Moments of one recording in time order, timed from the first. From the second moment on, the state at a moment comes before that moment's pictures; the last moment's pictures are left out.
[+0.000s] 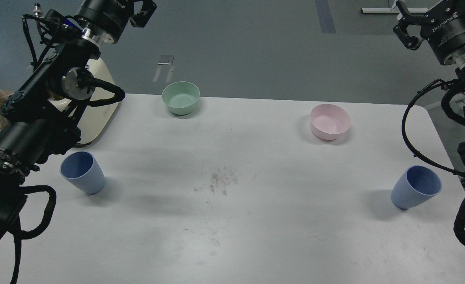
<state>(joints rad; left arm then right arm) -0.92 0.32 -1.06 -0.78 0.44 -0.38 -0.35 0.84 -0.26 1.53 0.72 -0.53 0.49 -0.04</state>
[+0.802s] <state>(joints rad) -0.92 0.33 -1.04 -0.72 0.45 -0.46 -0.27 0.80 -0.28 1.55 0.71 -0.53 0.49 -0.04</state>
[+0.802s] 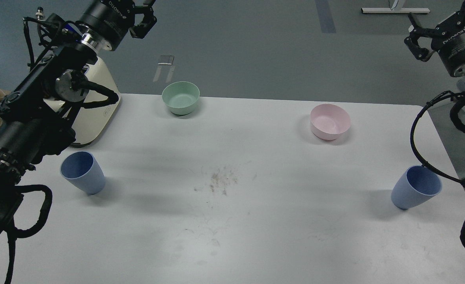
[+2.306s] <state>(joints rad) -0.44 1.23 -0.74 -1.41 1.52 -0.31 -0.48 0.63 -0.28 1.66 0.75 -0.48 0.49 -0.02</state>
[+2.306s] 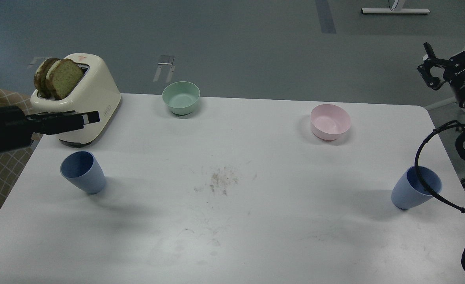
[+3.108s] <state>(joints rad) -0.39 1.09 -0.63 -1.15 1.74 -0.21 -0.48 0.62 -0.27 1.67 0.75 -0.45 0.49 -0.01</state>
